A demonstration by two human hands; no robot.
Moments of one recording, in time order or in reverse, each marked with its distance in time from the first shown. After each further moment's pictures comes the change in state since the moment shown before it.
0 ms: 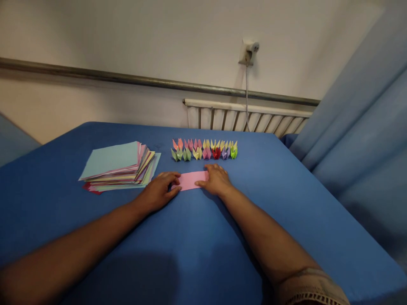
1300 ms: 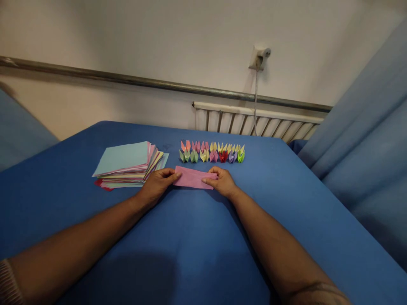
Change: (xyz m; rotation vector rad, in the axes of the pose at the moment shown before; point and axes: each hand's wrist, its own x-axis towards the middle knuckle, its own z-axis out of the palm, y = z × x) left_hand 0.008 0.009 -0.012 -0.832 0.240 -0.476; right_hand 0.000 0.000 0.004 0.944 -0.035 0.015
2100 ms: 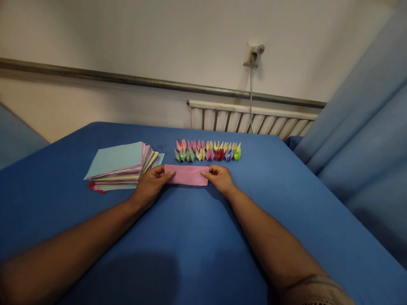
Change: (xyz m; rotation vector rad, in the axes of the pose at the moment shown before) left_hand 0.000 0.001 0.003 -0.237 0.034 -0.013; right_hand 0.005 0.004 0.002 0.071 0.090 -0.042
